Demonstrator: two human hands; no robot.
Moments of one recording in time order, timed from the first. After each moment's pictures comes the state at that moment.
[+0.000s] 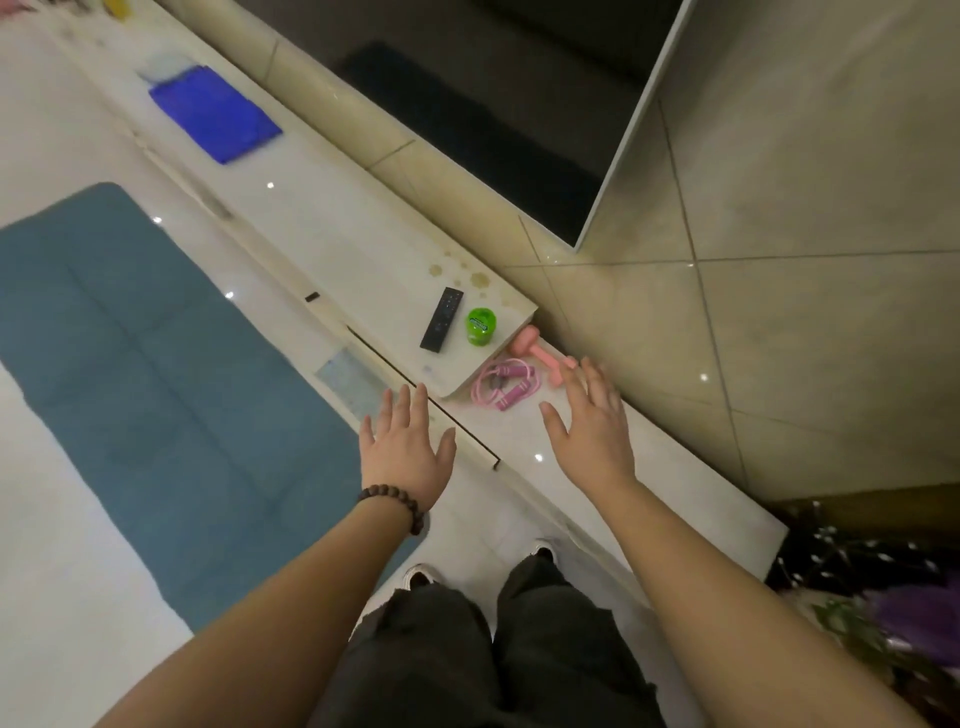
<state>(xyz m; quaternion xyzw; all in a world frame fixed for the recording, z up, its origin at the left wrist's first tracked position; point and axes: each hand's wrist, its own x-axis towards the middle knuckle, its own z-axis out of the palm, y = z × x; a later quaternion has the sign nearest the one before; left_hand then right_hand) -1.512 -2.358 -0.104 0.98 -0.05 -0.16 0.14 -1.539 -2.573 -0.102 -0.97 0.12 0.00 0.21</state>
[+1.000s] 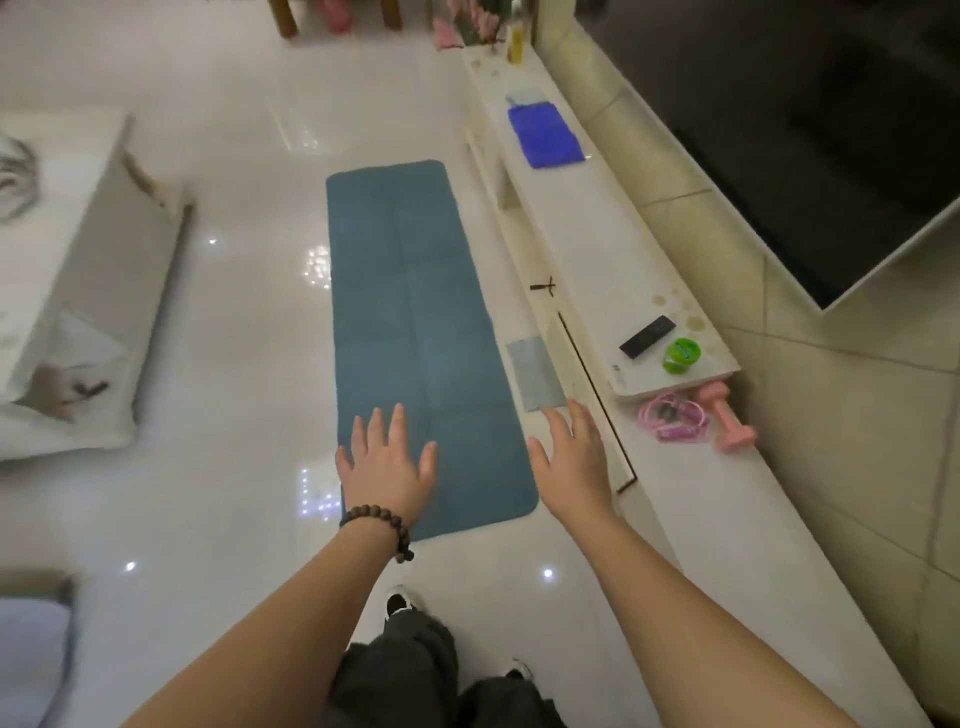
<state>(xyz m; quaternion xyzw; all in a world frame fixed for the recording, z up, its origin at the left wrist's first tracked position) -1.768 -2.181 -0.059 0.93 0.32 -0.09 0.14 -1.684 -2.367 -0.070 -0.95 -0.12 0.09 0.26</state>
